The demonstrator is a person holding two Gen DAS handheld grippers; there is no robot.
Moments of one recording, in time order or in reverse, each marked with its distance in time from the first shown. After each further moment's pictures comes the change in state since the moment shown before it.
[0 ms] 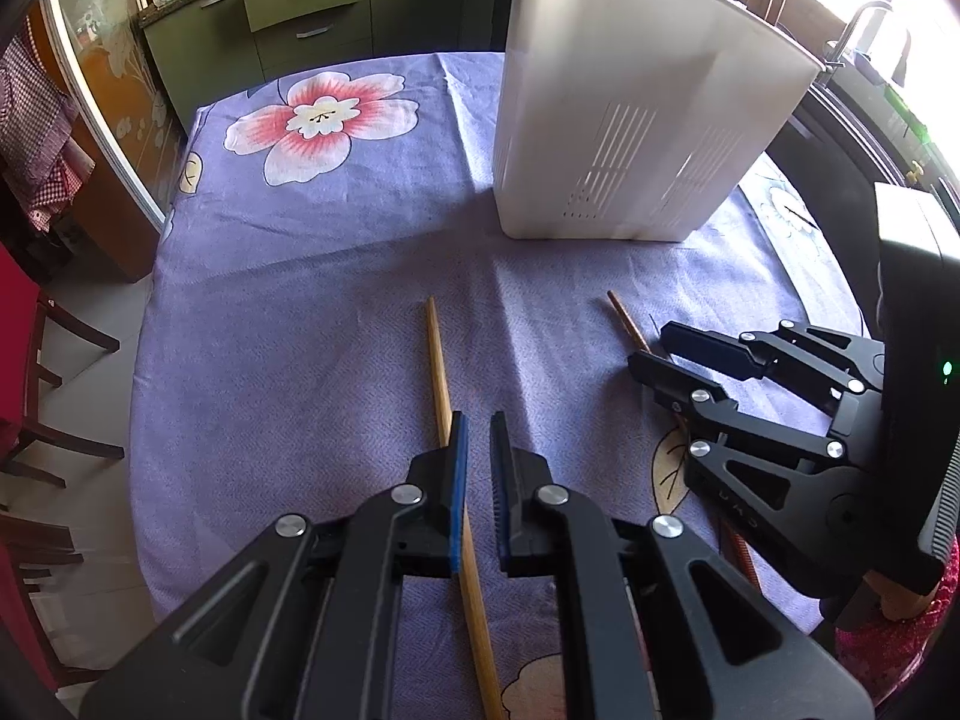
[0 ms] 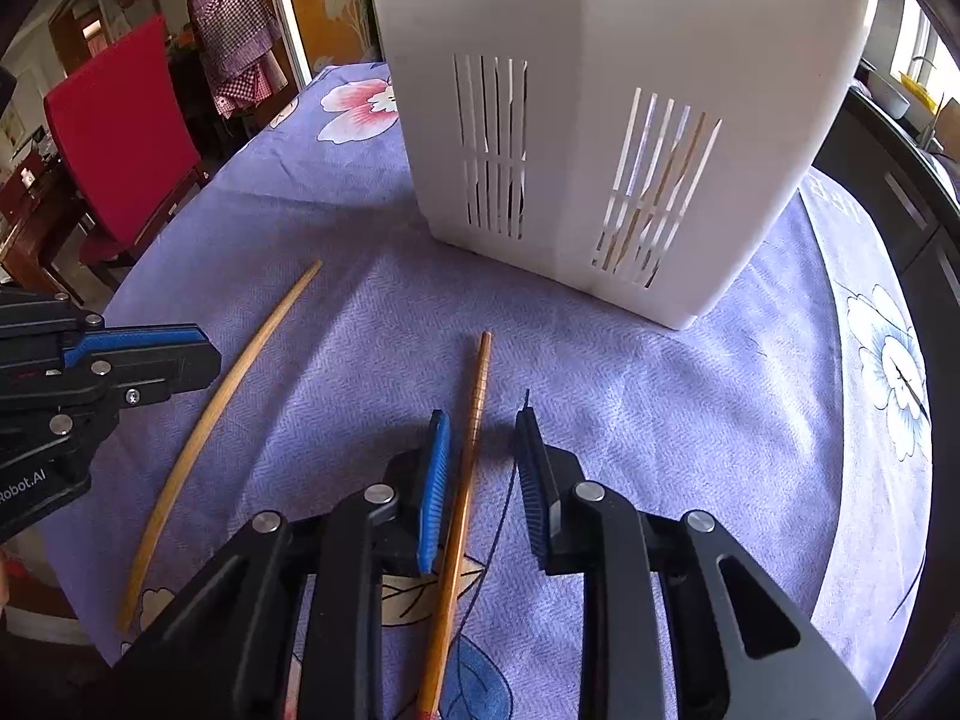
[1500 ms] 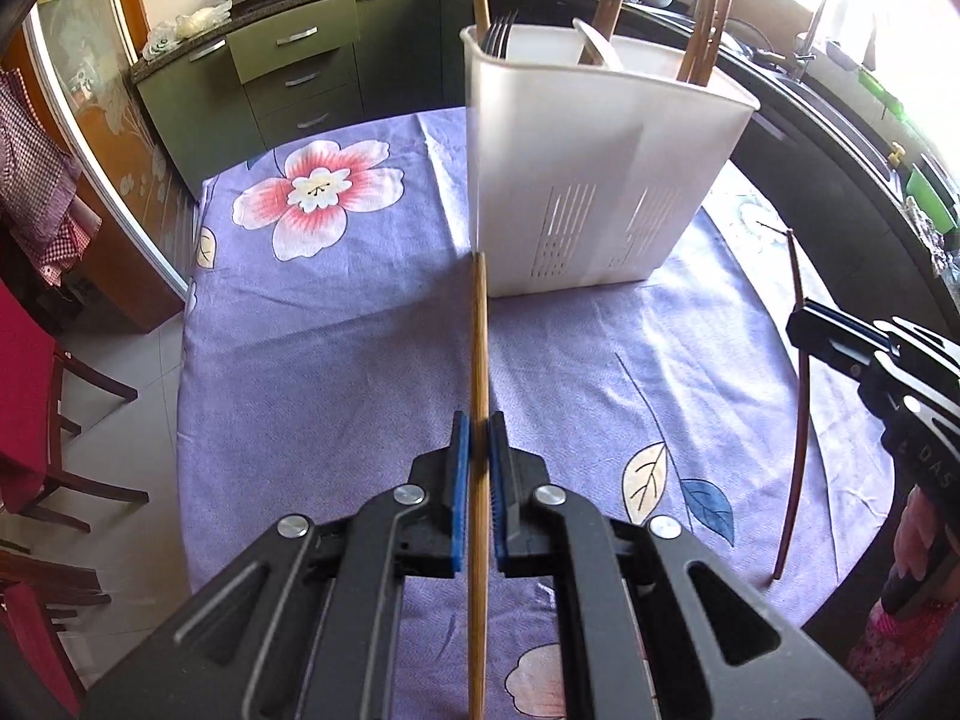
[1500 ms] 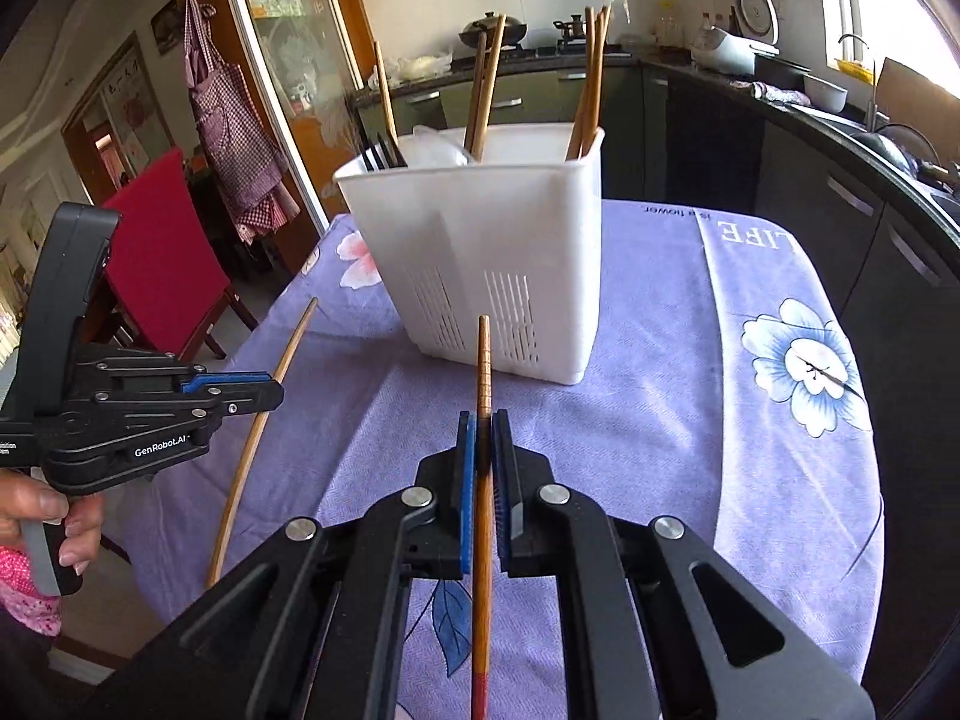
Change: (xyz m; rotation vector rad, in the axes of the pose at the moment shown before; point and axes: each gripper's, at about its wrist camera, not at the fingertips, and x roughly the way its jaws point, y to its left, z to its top) left arm -0.045 -0.017 0.012 0.083 -0.080 0.025; right arm -0.120 -0.056 -0.026 0.184 -0.280 0.110
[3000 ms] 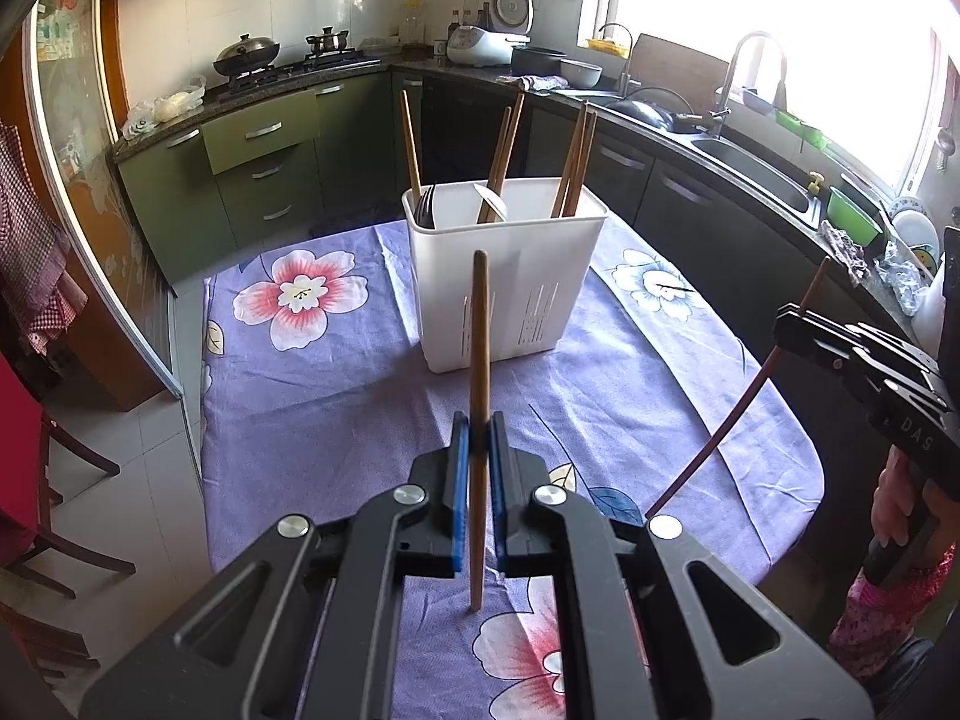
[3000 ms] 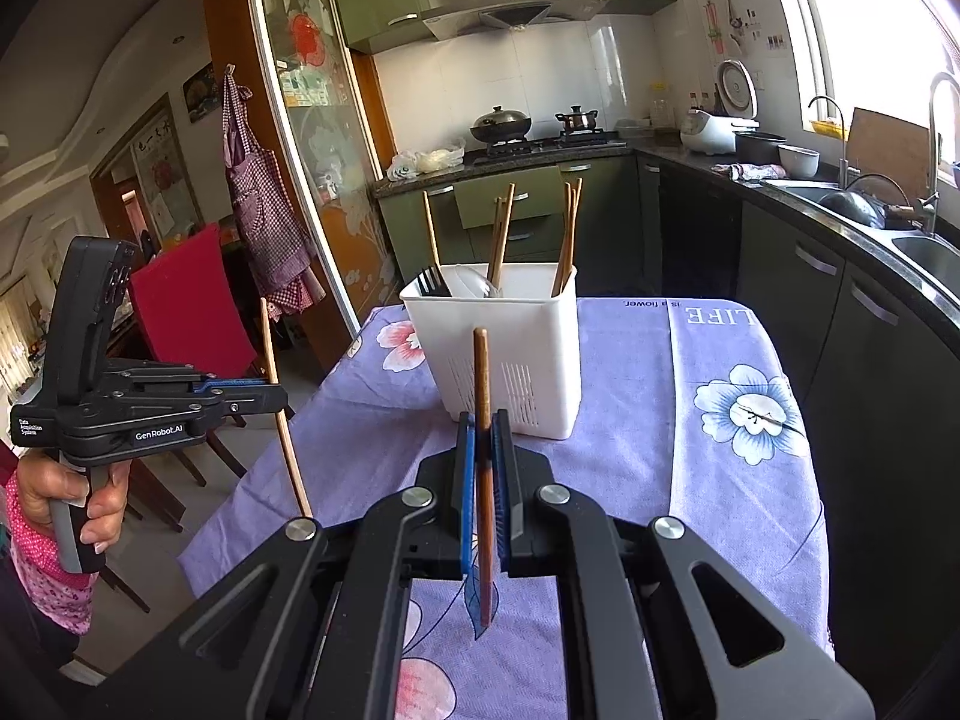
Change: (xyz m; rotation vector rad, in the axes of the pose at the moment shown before) left arm -0.093 -0.010 -0.017 0.074 -0.215 -0.101; right arm -0.104 0.006 -0.007 -0.014 -0.193 0.031
